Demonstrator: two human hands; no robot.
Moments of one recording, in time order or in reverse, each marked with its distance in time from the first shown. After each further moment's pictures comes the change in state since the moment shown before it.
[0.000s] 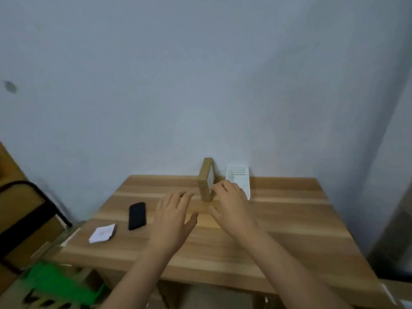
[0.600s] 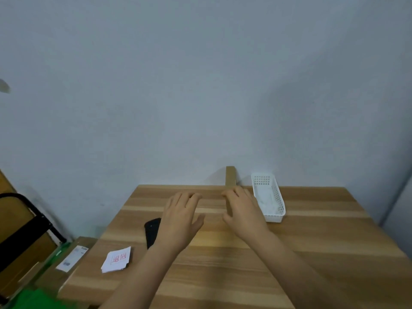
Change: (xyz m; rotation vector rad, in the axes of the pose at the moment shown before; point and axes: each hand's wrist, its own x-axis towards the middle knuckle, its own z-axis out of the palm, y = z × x) left_hand 0.049 -0.176 0.031 -0.061 -0.015 0.084; right_hand 0.112 -0.064 0.110 -0.087 -0.058 0.093
